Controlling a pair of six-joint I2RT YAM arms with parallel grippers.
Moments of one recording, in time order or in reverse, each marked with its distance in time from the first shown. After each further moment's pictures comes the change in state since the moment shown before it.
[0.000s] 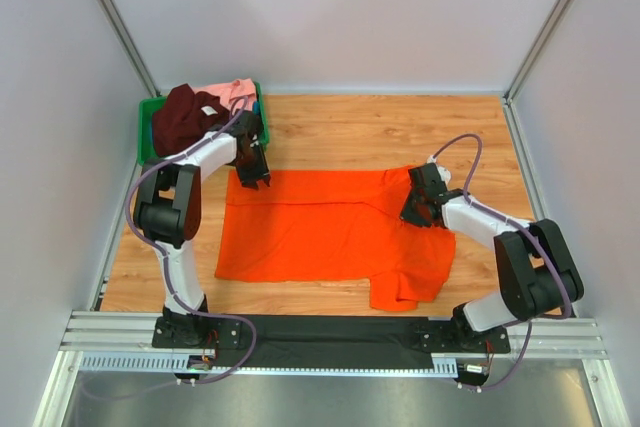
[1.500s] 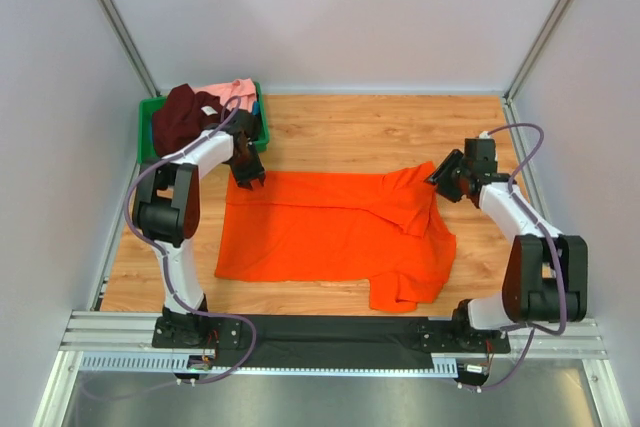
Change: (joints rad) left arm 0.032 0.020 0.014 -0.054 -0.065 -0.061; right arm -0.302 -0.086 0.148 -0.104 -0.176 0.024
